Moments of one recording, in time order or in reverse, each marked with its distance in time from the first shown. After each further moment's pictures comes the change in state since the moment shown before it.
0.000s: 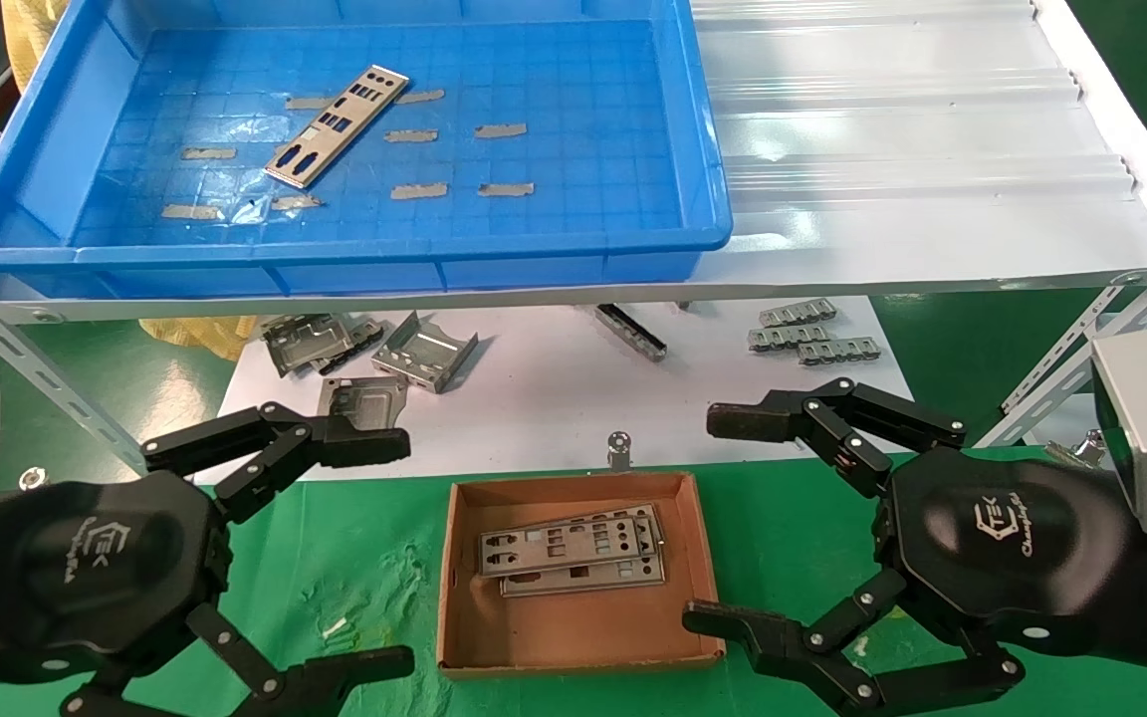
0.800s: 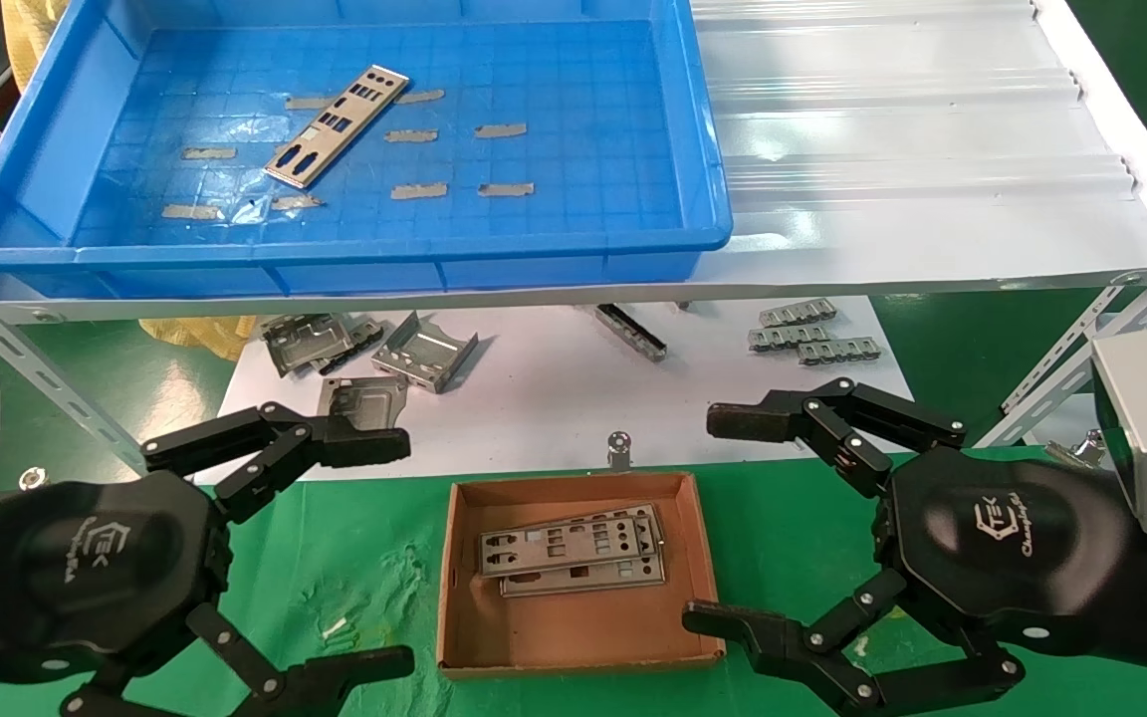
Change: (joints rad) left arm 0.000 0.000 0.000 0.000 0.000 0.000 0.000; right arm 0.000 0.000 0.000 0.000 0.000 0.000 0.000
